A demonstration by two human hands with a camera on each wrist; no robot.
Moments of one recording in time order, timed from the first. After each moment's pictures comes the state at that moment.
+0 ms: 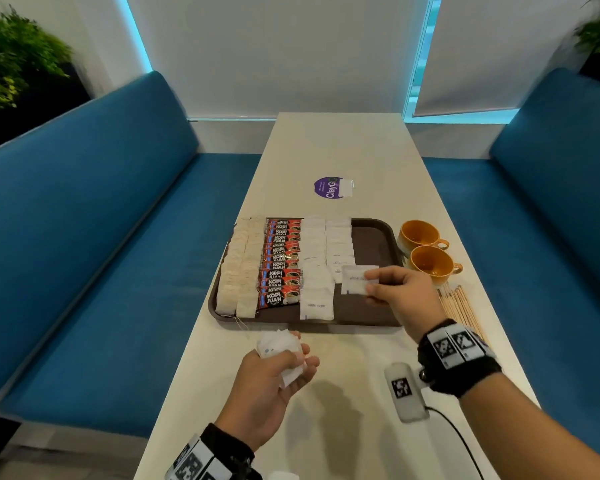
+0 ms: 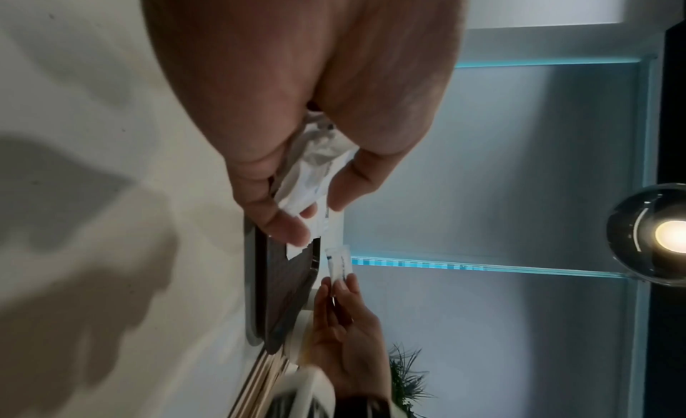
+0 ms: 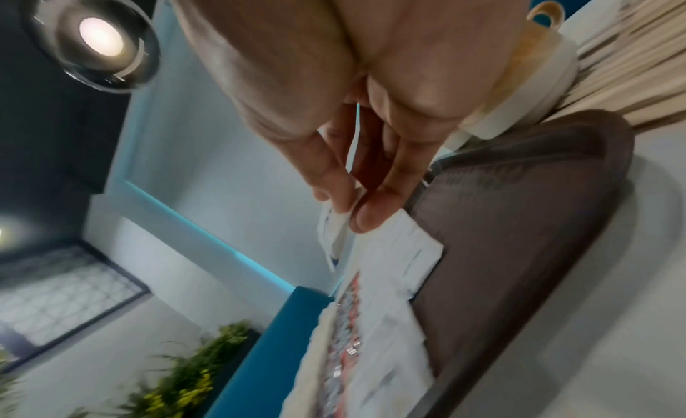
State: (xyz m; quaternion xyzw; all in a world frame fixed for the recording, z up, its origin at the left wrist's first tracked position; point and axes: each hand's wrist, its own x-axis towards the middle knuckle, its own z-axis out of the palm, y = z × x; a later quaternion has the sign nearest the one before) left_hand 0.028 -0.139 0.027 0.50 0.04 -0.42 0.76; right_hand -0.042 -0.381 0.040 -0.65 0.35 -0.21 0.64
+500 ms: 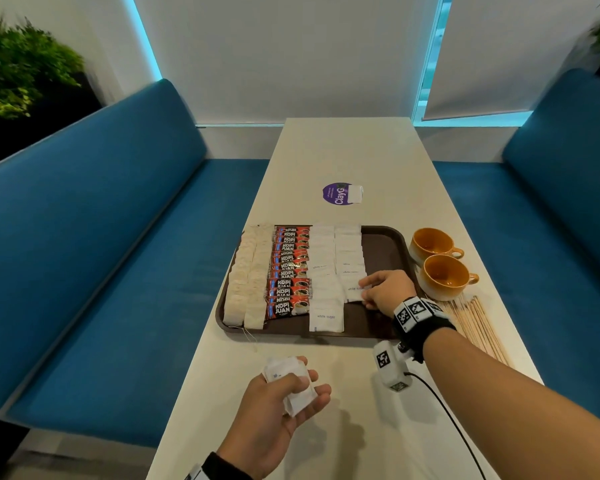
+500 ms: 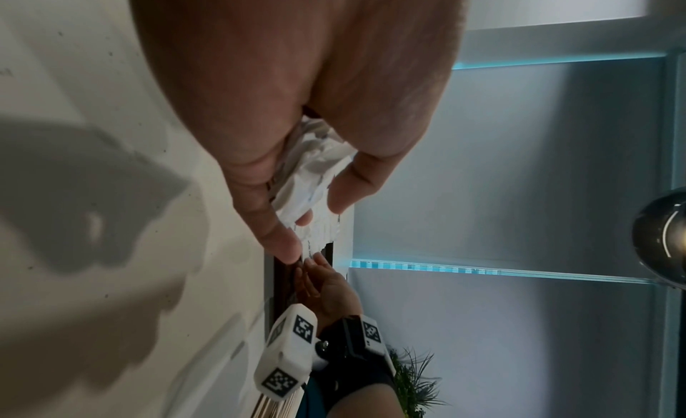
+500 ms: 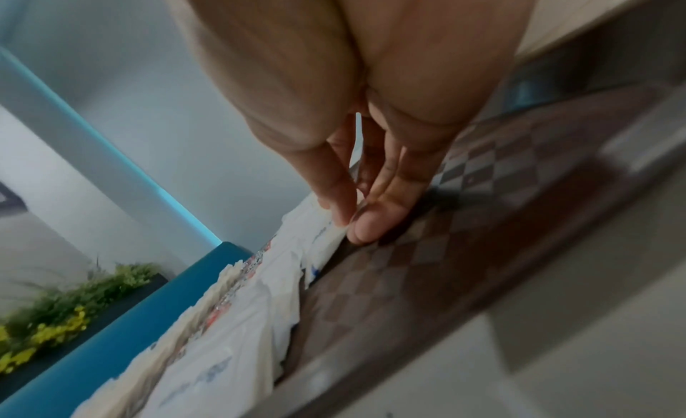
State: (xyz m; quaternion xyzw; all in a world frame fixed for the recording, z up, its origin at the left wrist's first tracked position) left_hand 0.029 -0.132 0.020 0.48 0.11 -0.45 0.74; right_hand 0.040 -0.424 -0.015 -0.71 0.48 -0.06 0.51
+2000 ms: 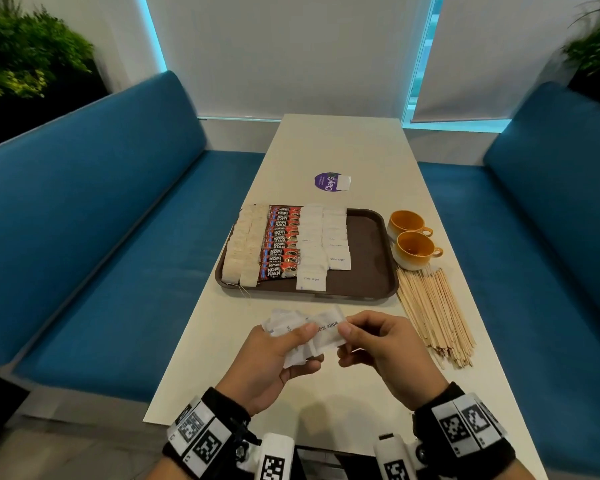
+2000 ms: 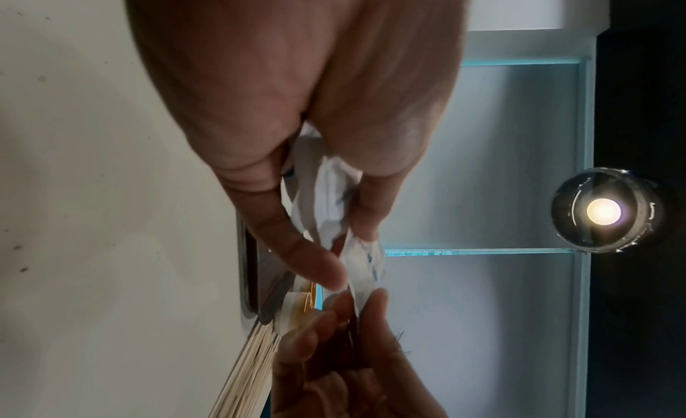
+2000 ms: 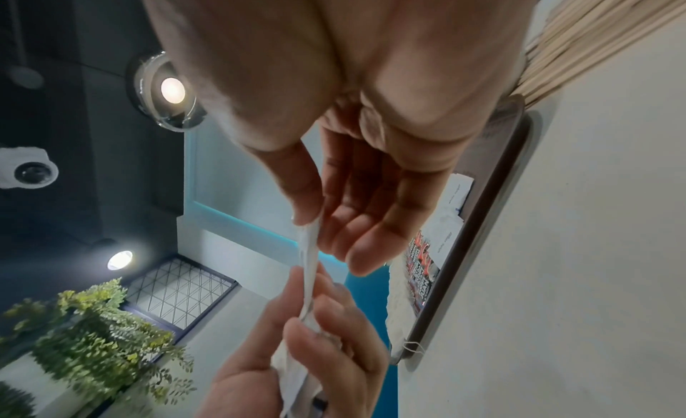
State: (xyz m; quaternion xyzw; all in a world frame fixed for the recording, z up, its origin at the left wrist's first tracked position) left_hand -0.022 -0.111 0.053 0.54 -0.07 -0.44 0.71; right_hand -0.142 -0.268 0.047 -0.59 0.23 -0.15 0.76
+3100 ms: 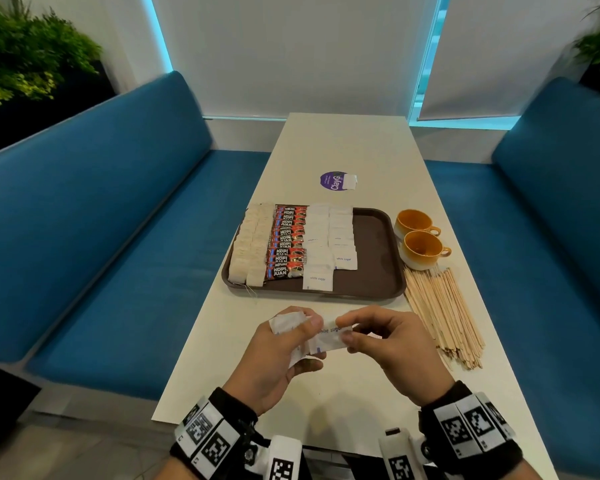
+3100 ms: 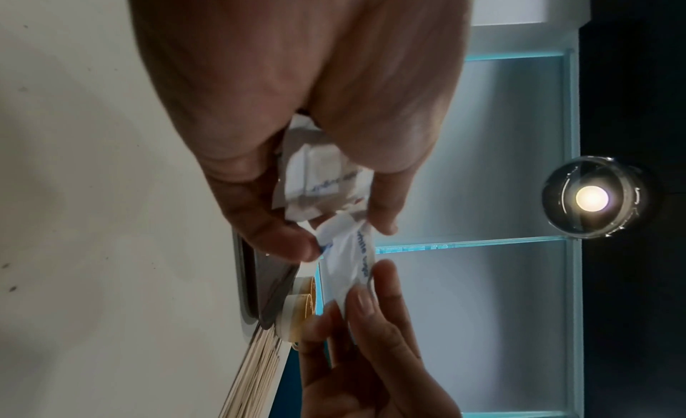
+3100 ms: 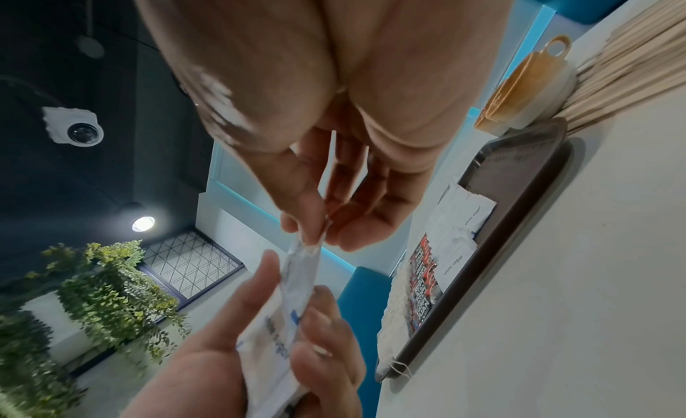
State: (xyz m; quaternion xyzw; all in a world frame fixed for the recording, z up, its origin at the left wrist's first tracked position) left_hand -0.020 -0.109 0.054 0.55 -0.10 -0.42 0.72; right_hand -0.141 -0.268 0.056 -0.71 0.18 -0.19 0.65
